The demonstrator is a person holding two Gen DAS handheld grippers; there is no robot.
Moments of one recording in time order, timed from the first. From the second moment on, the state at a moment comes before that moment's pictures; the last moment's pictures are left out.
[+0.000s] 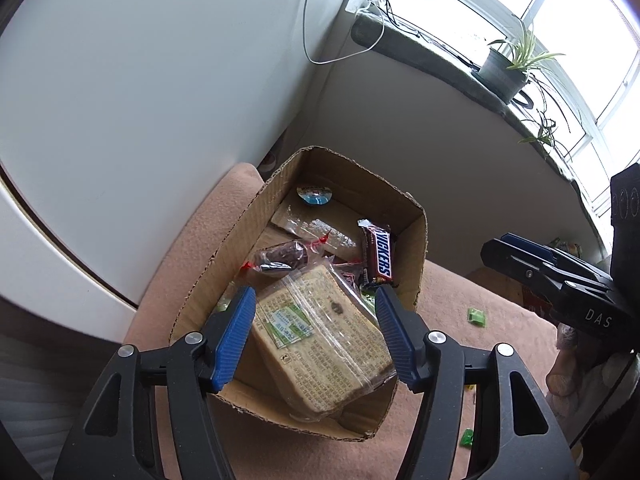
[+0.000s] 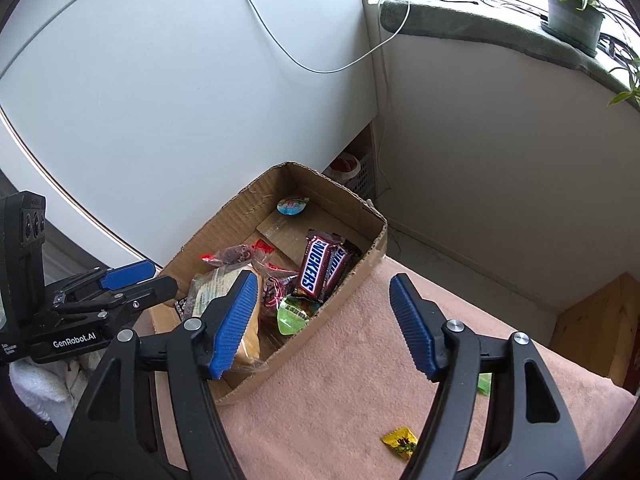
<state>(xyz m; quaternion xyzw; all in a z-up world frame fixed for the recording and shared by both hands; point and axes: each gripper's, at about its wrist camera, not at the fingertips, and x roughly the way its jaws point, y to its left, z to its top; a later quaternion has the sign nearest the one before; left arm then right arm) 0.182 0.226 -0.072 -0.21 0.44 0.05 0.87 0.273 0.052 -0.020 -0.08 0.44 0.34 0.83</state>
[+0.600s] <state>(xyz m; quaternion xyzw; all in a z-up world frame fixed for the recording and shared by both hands) 0.176 0.161 -0.071 -0.19 0.47 0.00 0.86 0.221 -0.078 -0.030 -0.06 0.46 0.26 0.84</state>
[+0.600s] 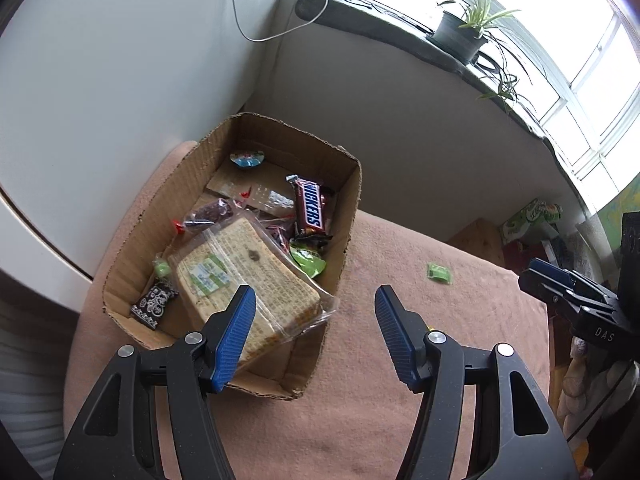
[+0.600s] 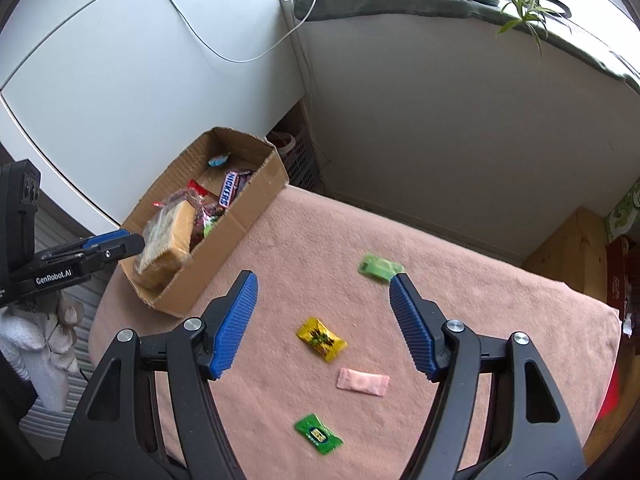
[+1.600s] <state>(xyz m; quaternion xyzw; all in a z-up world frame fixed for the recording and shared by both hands) 0.211 -0.036 -0.143 0.10 0.55 -0.24 0.79 0.137 -0.135 -0.142 -0.06 0.56 0.27 0.78</state>
